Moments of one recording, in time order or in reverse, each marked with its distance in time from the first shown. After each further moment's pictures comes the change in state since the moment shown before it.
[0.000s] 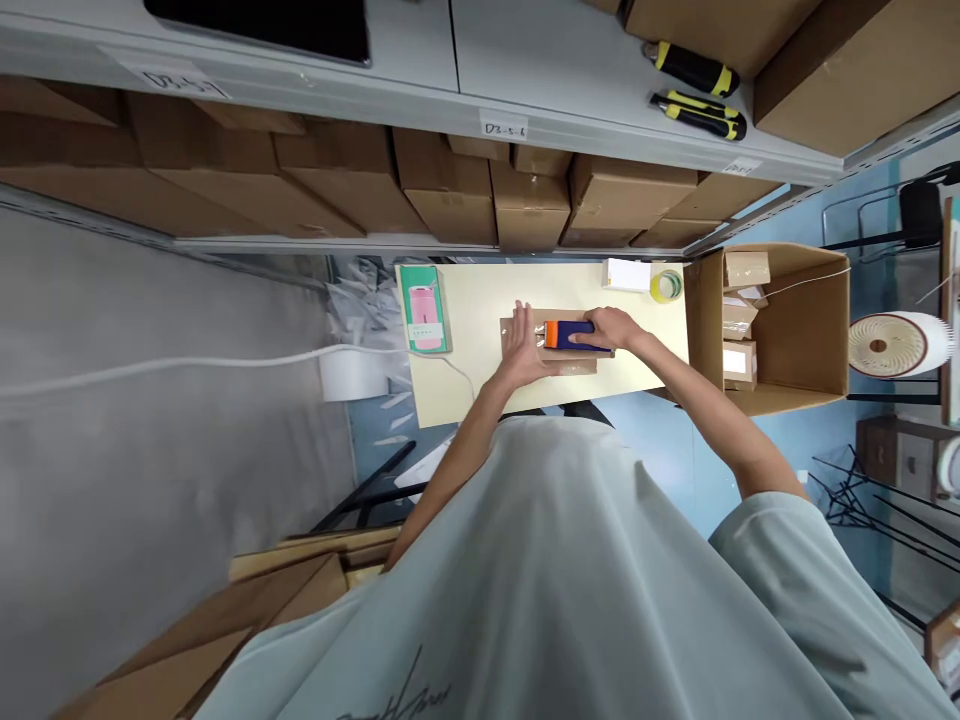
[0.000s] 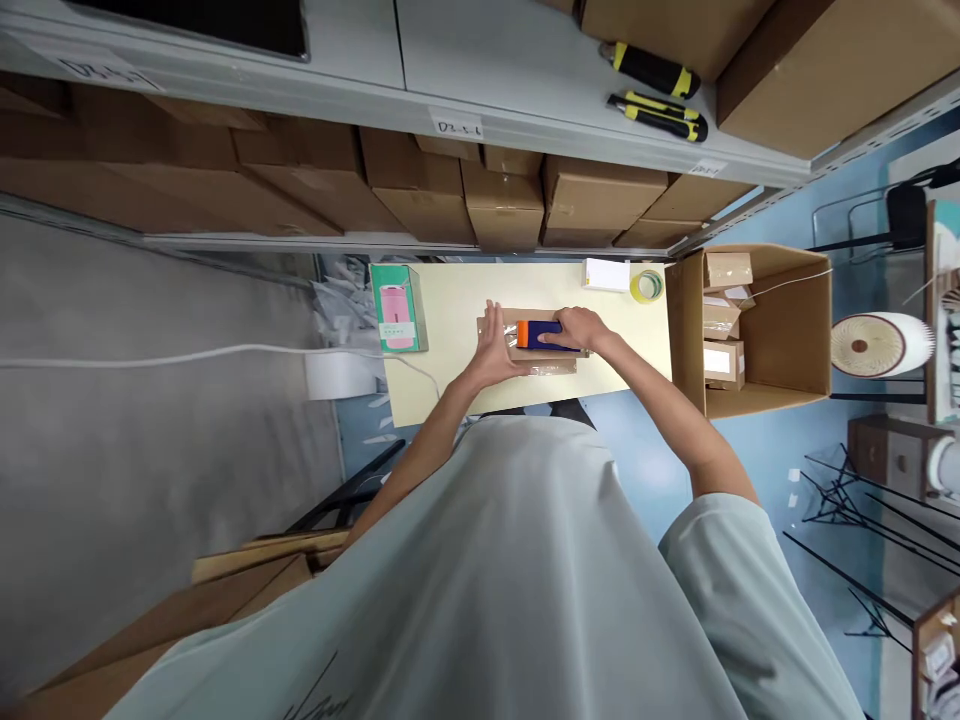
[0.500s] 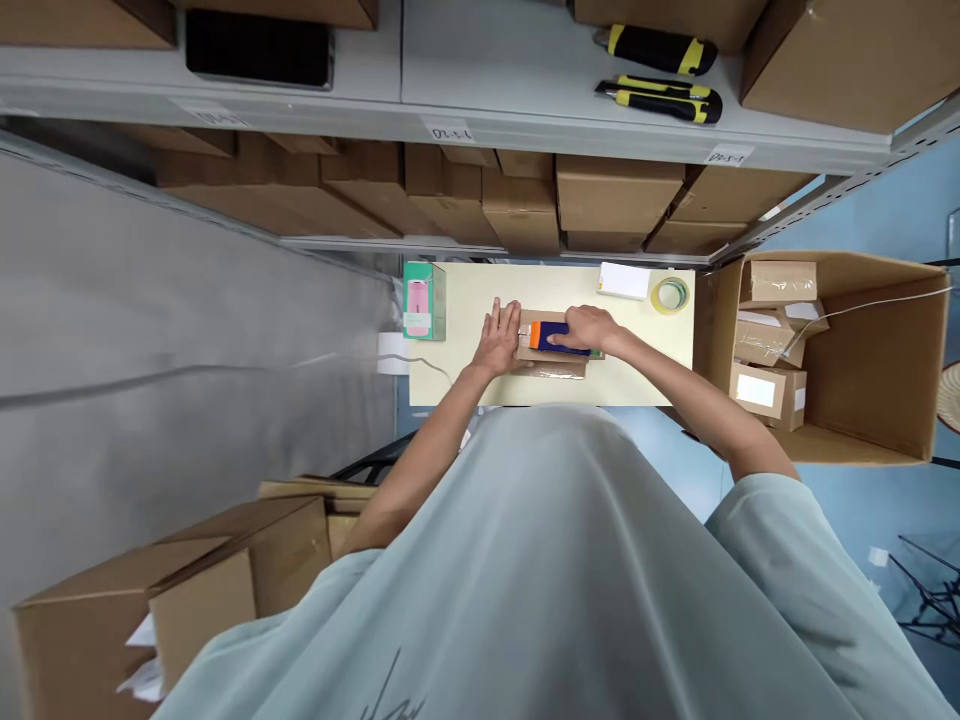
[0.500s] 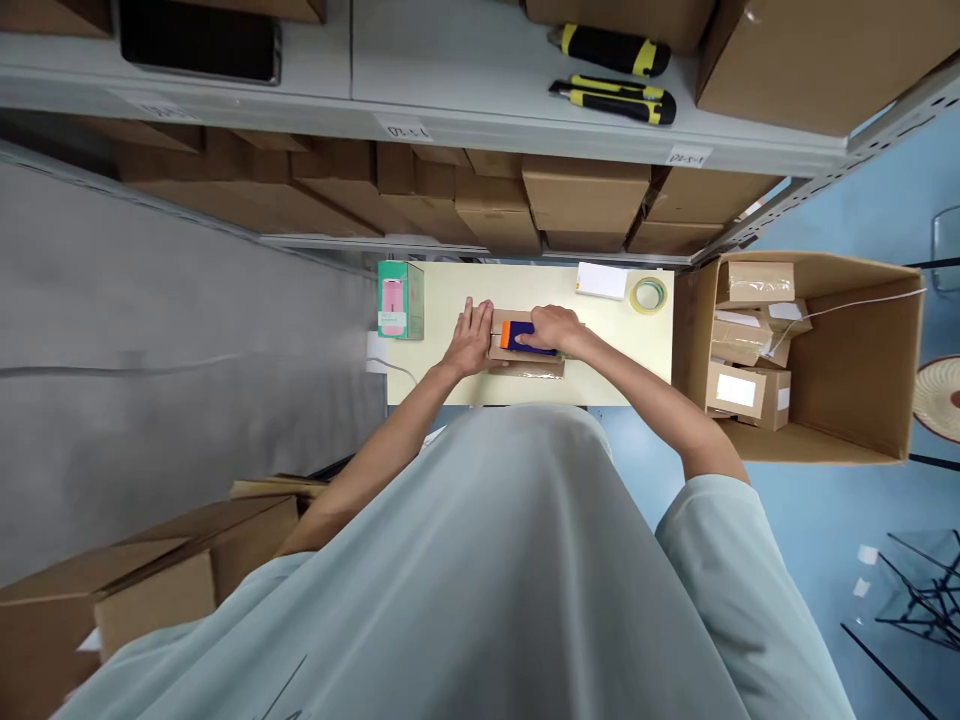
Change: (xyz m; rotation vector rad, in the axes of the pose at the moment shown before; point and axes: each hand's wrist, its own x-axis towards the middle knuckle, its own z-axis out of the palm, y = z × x) left_hand 0.025 0.024 0.008 0.435 -0.050 -0.150; right_hand -0.004 0.048 -0.033 0.005 -0.085 -0.182
